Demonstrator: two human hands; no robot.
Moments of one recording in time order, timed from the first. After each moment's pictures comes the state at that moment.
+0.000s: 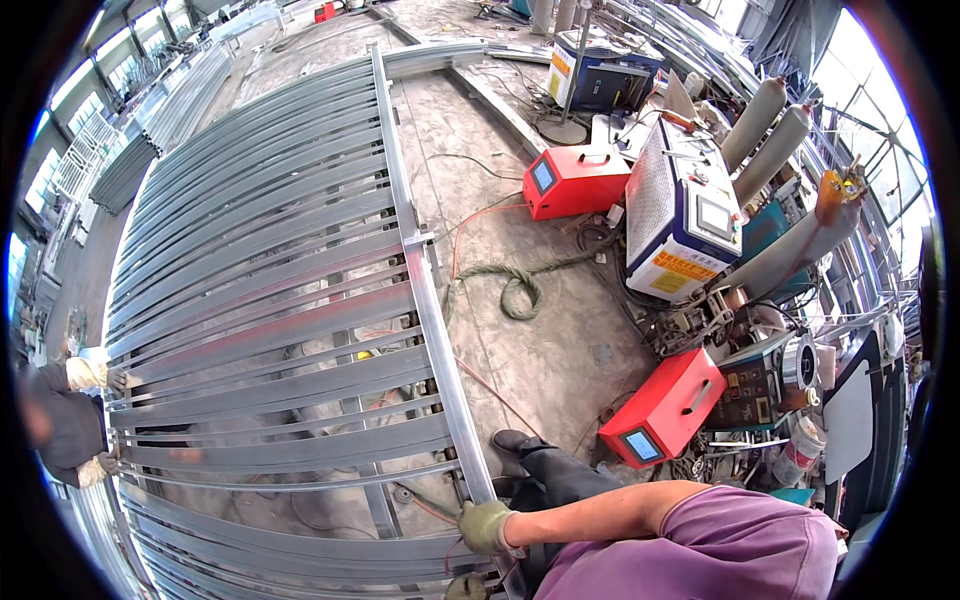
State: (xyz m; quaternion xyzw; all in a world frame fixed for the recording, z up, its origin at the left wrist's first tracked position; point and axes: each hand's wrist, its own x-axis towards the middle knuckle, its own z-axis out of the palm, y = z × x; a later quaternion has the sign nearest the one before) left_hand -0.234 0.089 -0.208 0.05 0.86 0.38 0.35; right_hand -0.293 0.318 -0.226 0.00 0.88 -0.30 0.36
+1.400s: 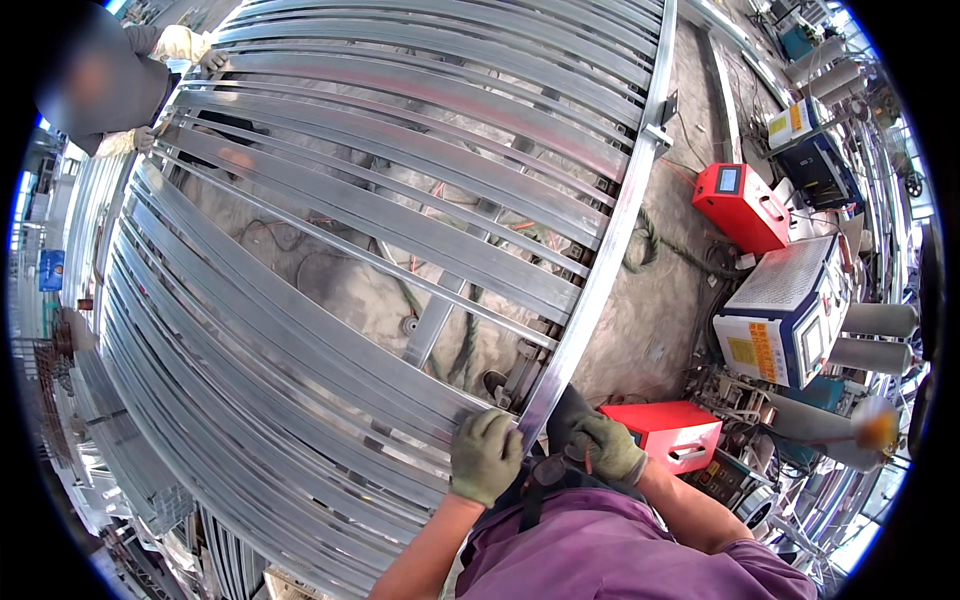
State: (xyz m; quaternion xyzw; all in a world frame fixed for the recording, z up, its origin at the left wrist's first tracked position) left_hand -0.284 0.160 -0.212 0.16 0.91 0.37 0.06; right_hand -0.236 0.412 -0.181 0.05 0.81 -0.53 0.25
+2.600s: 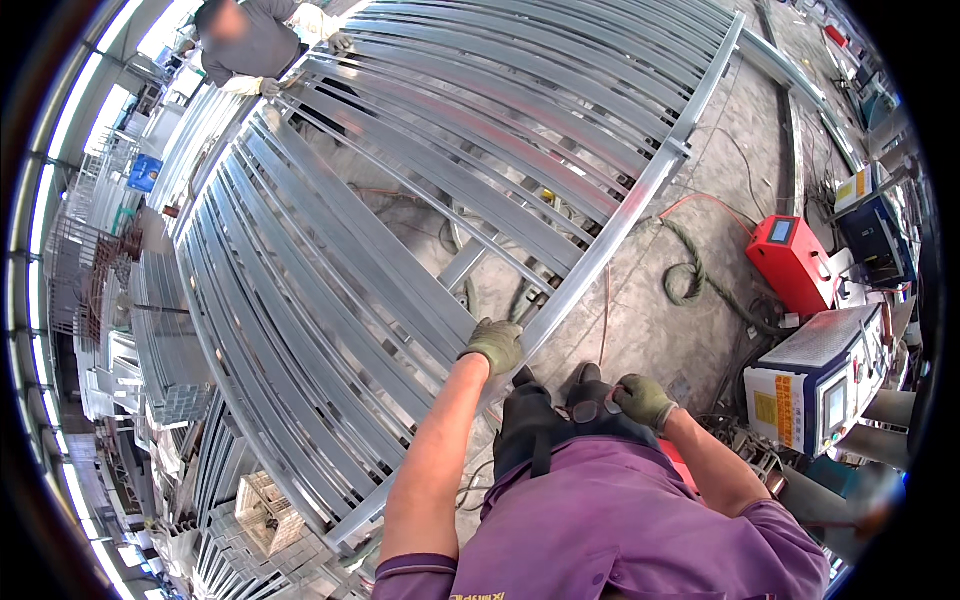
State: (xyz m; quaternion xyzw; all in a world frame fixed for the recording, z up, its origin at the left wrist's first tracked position) left_hand -0.306 0.225 -0.218 0.16 0.91 0.11 0.38; right_hand -0.173 0.572 -0.246 -0.04 0.88 -0.36 0.33
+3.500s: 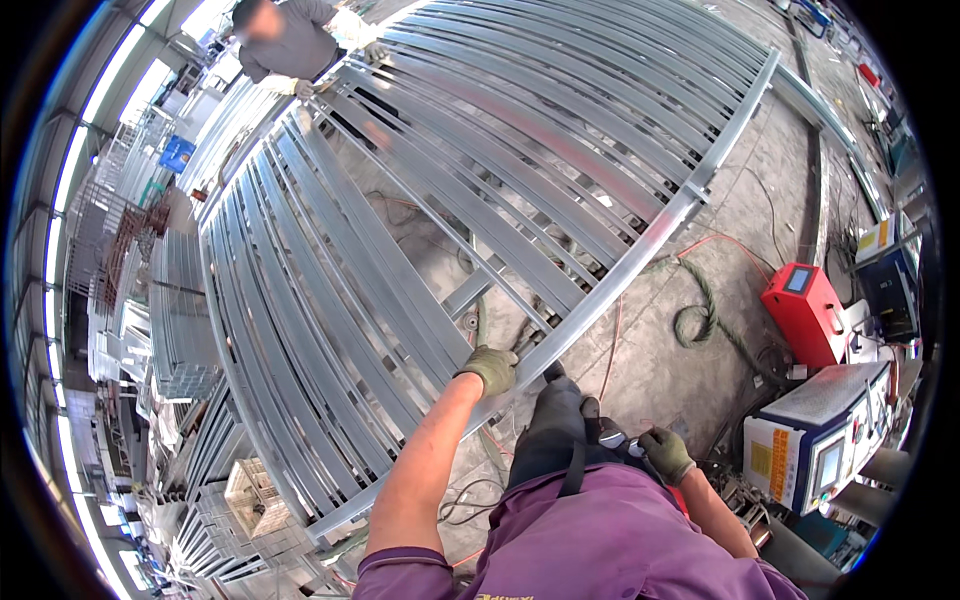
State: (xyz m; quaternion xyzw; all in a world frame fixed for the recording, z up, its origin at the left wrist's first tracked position) left_hand -0.323 0.236 -0.224 0.12 0.91 0.09 0.39; right_hand -0.154 0.663 -0.256 0.11 0.83 -0.44 0.32
